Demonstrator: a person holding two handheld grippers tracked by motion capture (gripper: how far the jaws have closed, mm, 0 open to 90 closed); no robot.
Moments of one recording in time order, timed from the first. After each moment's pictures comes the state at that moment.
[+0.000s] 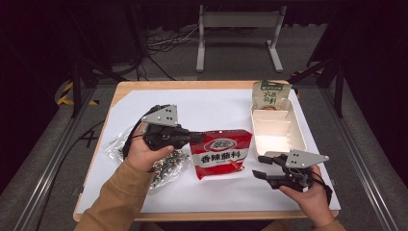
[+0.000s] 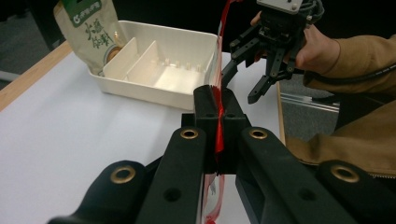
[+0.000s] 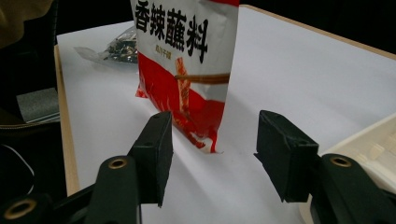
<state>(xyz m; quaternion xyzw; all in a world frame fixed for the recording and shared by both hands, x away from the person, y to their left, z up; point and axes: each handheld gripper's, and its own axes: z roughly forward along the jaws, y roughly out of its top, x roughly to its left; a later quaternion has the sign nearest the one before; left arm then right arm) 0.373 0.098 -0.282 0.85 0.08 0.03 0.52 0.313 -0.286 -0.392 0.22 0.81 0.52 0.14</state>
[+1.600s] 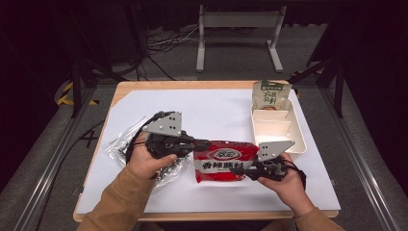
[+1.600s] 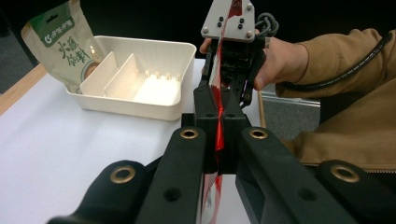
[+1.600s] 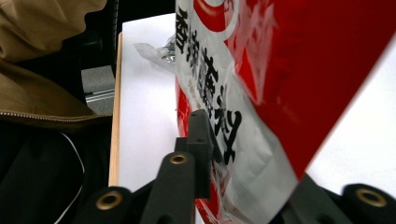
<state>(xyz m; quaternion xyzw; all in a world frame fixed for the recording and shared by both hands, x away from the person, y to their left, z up) 0.354 0.089 -0.277 0.85 0.04 0.03 0.53 0.344 -0.227 -0.384 0.12 0.85 0.50 0.04</state>
